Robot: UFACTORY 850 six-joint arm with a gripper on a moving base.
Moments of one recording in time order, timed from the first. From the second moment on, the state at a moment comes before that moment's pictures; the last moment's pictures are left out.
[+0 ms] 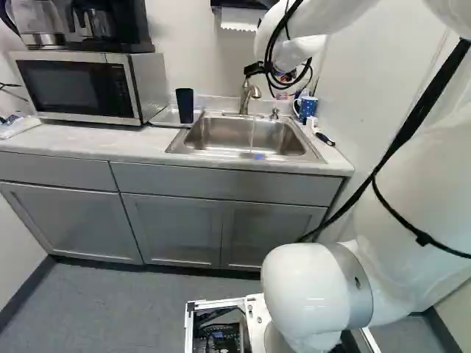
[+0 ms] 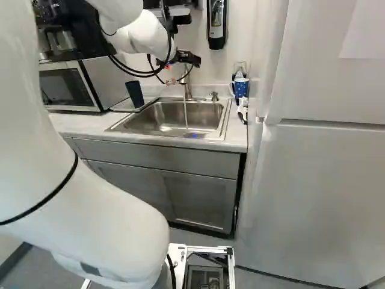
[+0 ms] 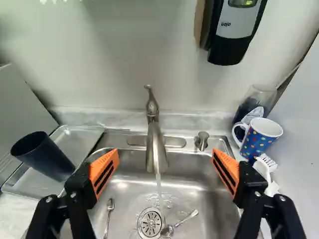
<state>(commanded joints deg) -3.3 7.2 -58.4 1.8 4.1 -0.6</state>
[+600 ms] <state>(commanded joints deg) -2.8 -1.4 -67.7 1.8 6.1 -0.6</state>
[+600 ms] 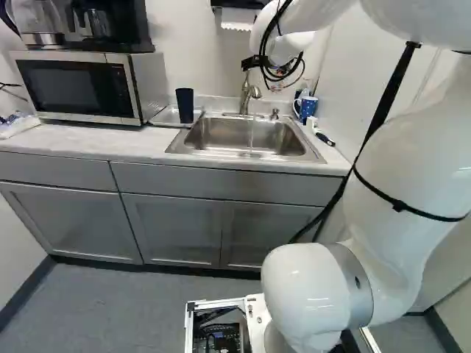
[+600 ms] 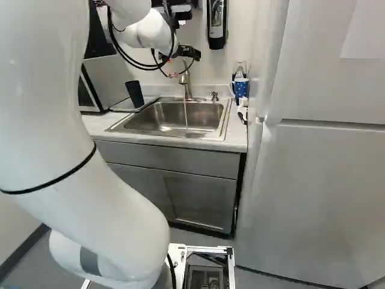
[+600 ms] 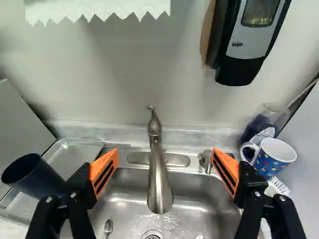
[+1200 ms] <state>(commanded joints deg) -1.4 -9.9 -77.5 1.8 7.2 -0.6</state>
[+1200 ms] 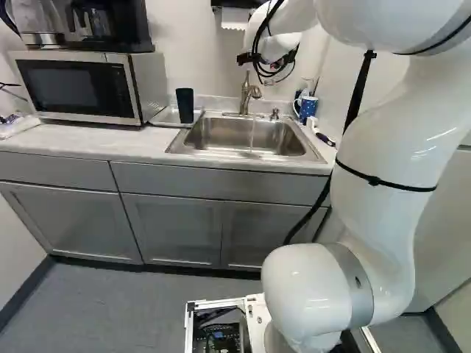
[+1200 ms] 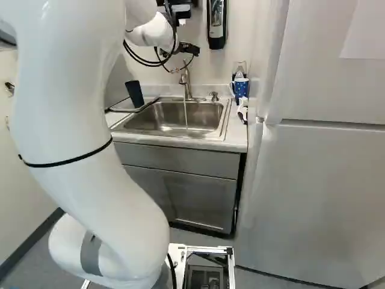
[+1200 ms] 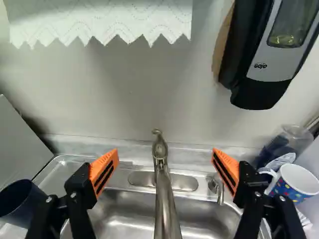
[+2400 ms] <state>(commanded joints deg) 3.1 -21.5 -90.6 1.8 11.4 -0.6</state>
